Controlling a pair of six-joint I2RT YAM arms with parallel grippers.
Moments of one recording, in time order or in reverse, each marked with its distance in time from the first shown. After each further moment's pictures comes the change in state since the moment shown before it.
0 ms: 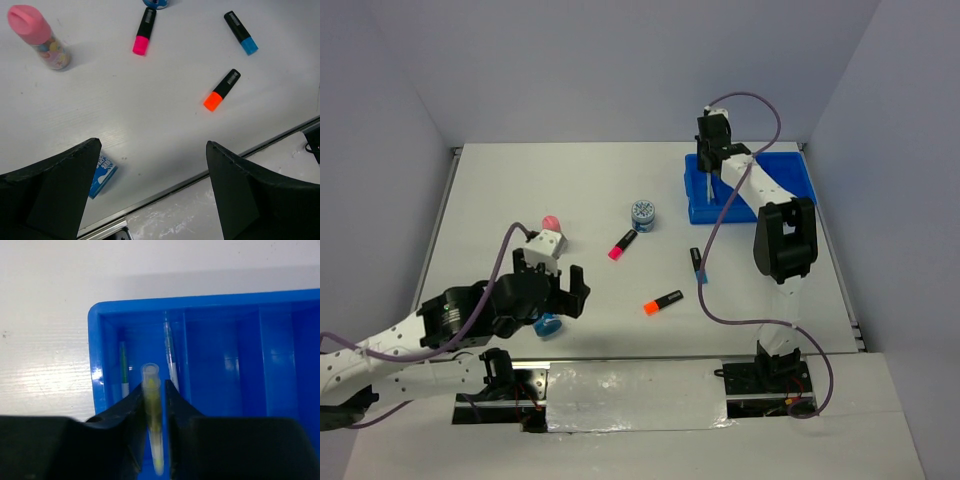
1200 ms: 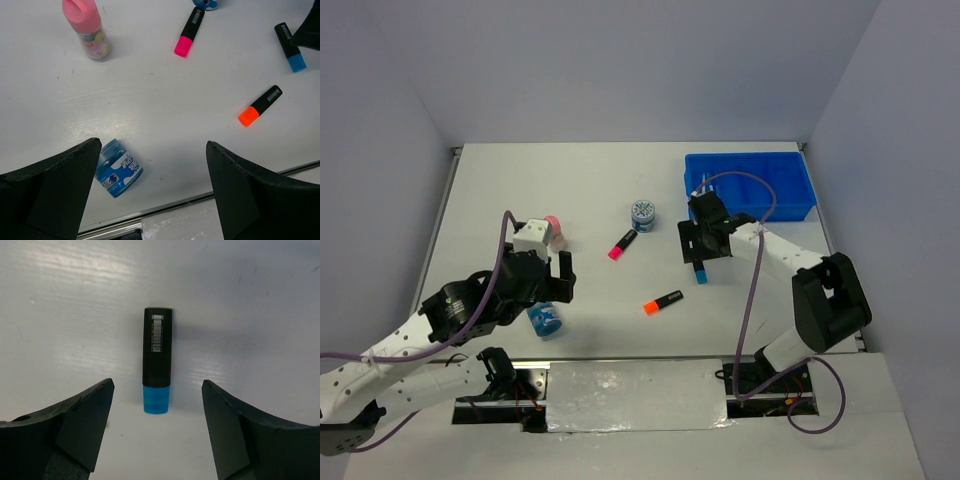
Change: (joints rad) left arm 0.217 -0.005 -0.021 -0.032 0.030 0.026; right arm 0.208 -0.576 -0.793 -0.116 -0.141 0.113
